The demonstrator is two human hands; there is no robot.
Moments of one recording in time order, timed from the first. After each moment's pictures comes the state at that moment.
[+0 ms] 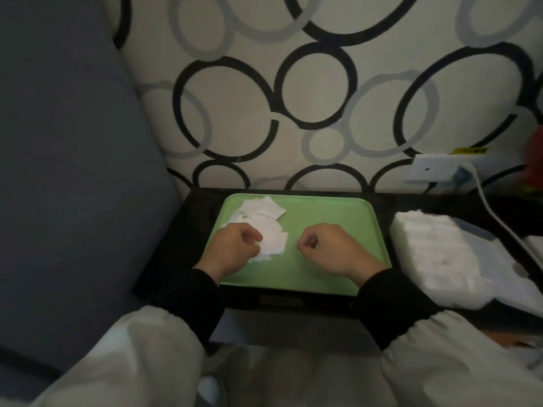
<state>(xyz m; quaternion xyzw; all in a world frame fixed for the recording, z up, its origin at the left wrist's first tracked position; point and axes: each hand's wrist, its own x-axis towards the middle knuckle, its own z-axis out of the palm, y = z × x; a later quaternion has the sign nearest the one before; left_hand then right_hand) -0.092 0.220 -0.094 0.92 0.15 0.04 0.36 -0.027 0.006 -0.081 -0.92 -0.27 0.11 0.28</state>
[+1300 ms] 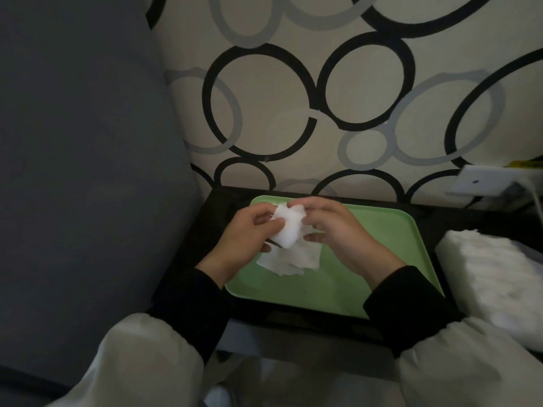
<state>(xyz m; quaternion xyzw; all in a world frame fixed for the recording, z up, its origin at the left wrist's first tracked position) -0.085 0.257 -0.067 0.77 0.09 0.06 0.63 -0.018 0.091 -0.050 -0.71 -0.18 0.22 0.64</state>
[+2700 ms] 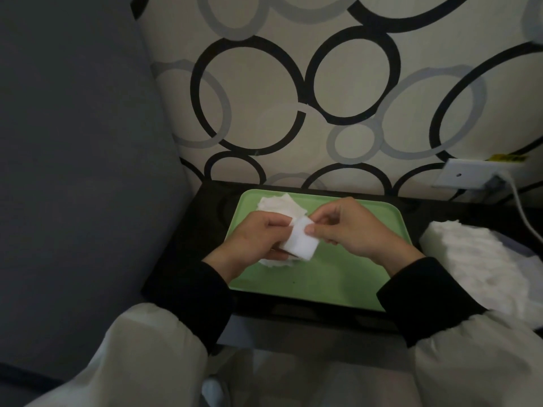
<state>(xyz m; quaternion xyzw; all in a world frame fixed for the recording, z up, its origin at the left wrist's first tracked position) -0.084 0.226 -0.070 0.72 0.09 -0.06 0.68 -0.007 0.045 -0.048 -0.82 -0.28 0.17 0.47</state>
